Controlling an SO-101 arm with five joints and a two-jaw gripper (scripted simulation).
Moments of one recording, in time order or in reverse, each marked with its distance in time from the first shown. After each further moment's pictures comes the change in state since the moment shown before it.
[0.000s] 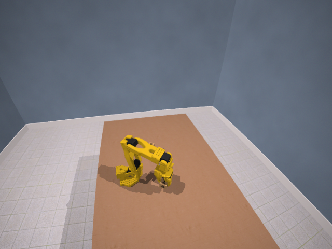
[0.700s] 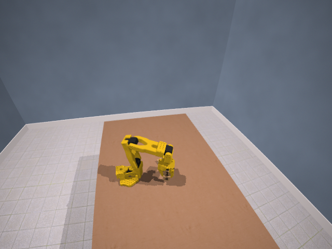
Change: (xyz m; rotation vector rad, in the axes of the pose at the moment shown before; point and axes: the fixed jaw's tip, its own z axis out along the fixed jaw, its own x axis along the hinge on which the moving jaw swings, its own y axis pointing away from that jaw) arm -0.036 0.002 0.000 0.001 0.011 -0.244
